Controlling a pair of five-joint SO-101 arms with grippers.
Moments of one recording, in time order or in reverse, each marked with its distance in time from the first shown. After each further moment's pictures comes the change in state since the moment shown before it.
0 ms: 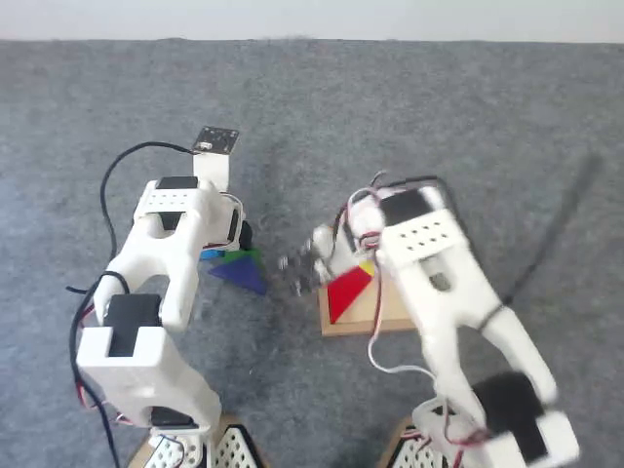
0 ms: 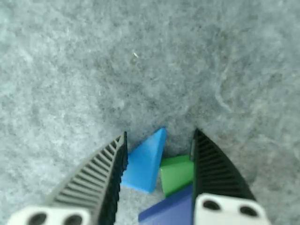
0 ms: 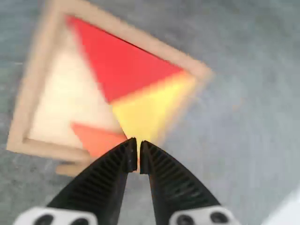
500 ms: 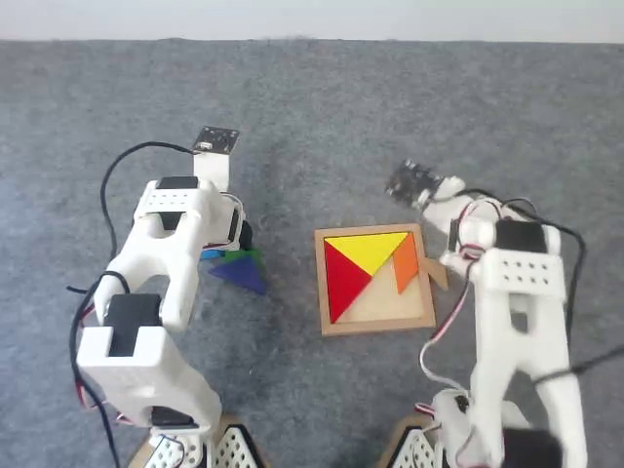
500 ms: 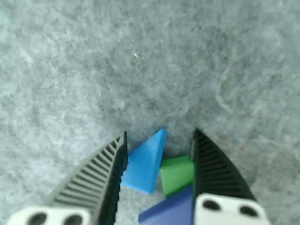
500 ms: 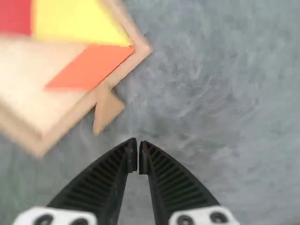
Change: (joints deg) left arm 0.0 0.0 0.0 -0.3 0.0; right arm 25.9 -14.4 13.9 -5.5 -39.4
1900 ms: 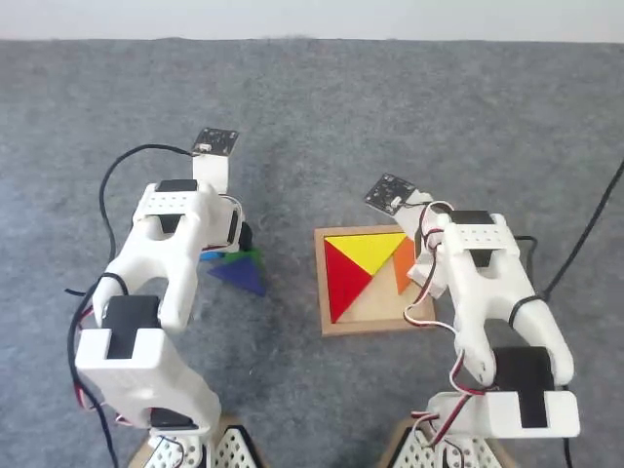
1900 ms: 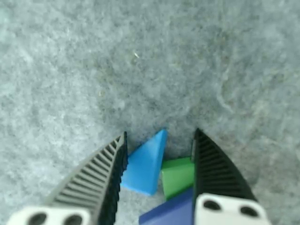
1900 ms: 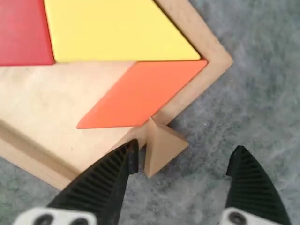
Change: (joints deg) left arm 0.0 0.0 1.5 -1.6 -0.2; right arm -5.8 24.4 1.4 -8.3 -9.7
